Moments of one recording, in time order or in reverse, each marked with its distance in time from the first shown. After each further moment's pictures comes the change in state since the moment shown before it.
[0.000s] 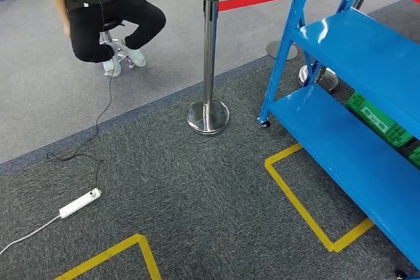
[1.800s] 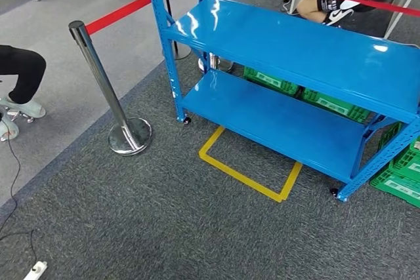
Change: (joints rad) left arm 0.019 0.012 0.022 0.002 0.032 -0.008 -0.022; right arm -0.003 0.008 -0.062 0.001 -0.009 -0.012 -0.046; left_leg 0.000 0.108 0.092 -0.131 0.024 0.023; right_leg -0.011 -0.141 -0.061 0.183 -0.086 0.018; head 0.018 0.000
